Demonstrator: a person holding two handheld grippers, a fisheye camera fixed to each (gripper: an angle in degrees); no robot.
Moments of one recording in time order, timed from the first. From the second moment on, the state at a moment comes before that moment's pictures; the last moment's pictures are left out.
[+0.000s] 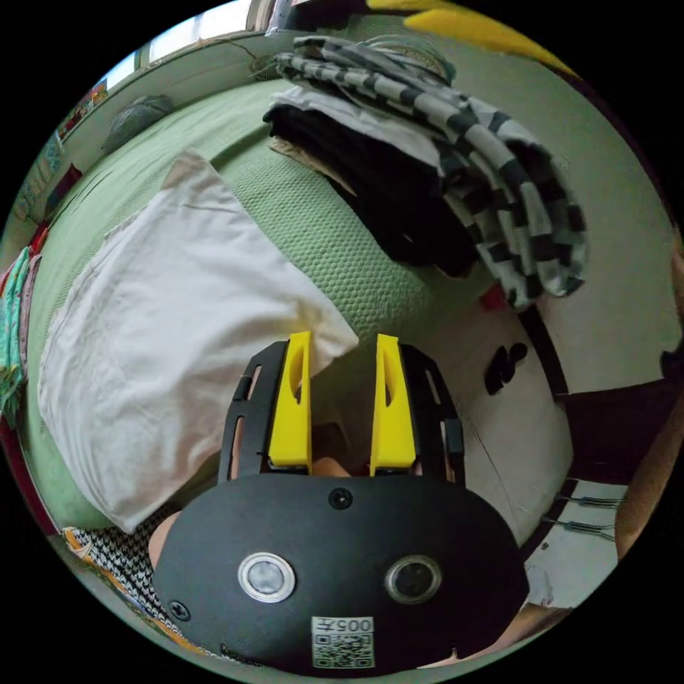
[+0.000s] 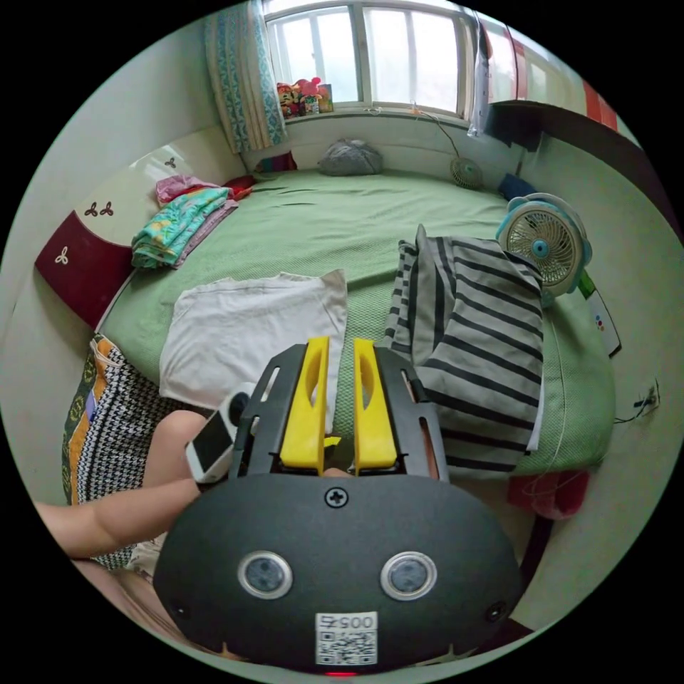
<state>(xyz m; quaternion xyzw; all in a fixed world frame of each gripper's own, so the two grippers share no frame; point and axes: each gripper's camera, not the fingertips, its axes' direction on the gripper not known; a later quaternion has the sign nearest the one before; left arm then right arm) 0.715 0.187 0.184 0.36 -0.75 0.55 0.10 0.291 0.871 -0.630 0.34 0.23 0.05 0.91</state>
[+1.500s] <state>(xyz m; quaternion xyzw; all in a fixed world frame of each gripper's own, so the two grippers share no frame) 0.688 0.384 0.026 0.34 -0.65 0.65 0.20 0.386 0.546 -0.621 0.20 0.10 0.18 0.96</state>
